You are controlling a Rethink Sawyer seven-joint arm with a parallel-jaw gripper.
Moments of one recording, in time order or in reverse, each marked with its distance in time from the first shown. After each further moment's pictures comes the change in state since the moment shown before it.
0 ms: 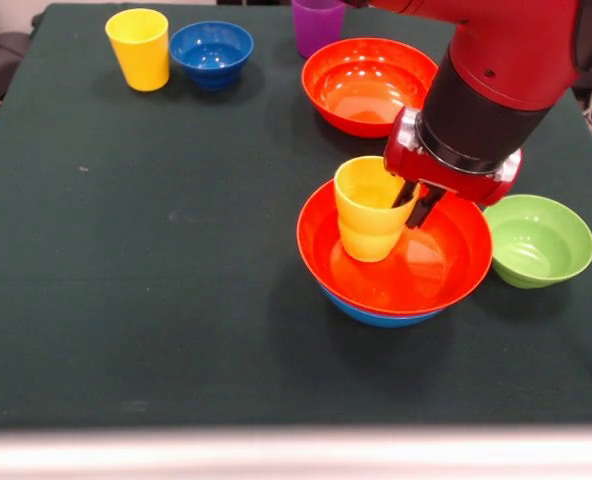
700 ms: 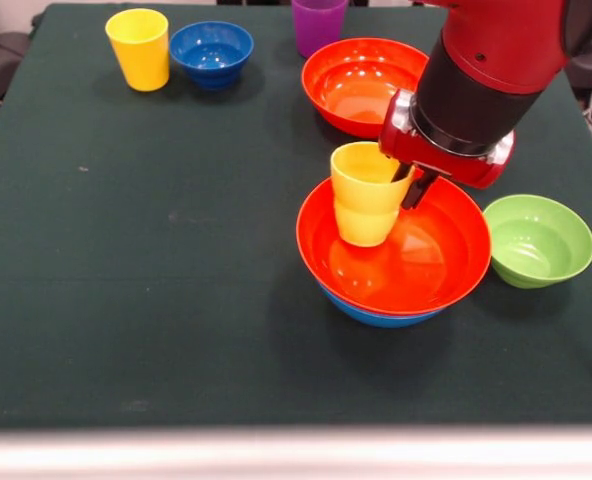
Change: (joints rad) arm -0.001 -0.040 0.002 0.077 0.000 0.000 0.000
